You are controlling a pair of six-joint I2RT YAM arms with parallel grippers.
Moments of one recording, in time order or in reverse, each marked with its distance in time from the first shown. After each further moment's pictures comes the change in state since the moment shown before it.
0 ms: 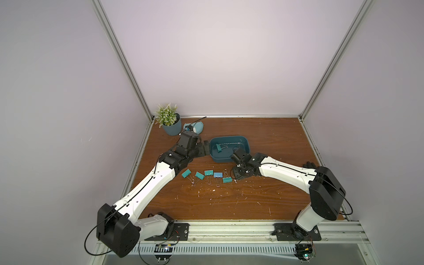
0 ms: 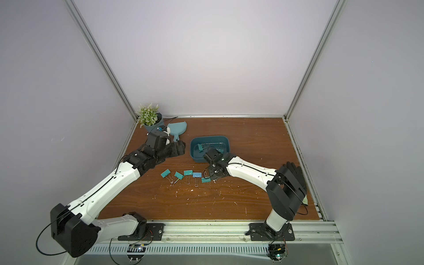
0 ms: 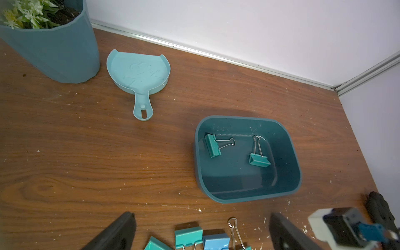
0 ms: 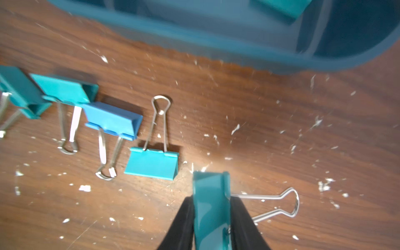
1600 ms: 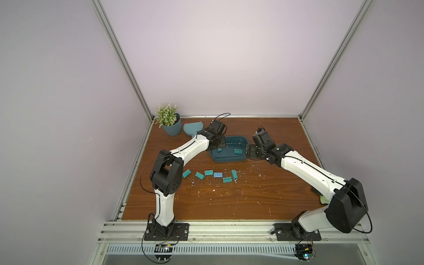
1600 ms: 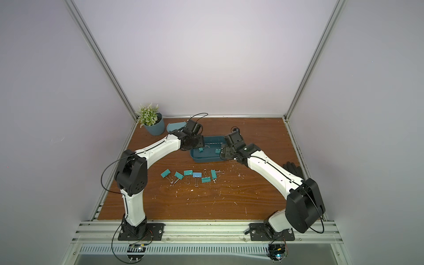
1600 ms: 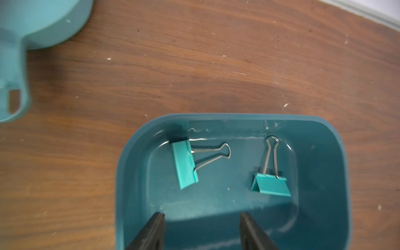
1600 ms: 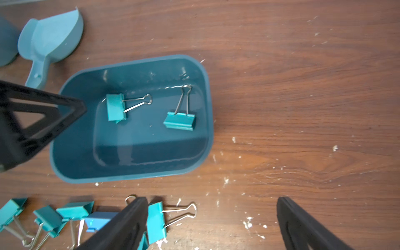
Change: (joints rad) left arm -0.068 0.789 0.546 -0.083 0.052 -0.087; right arm -0.272 -0.200 0.033 0.082 0.121 -0.038
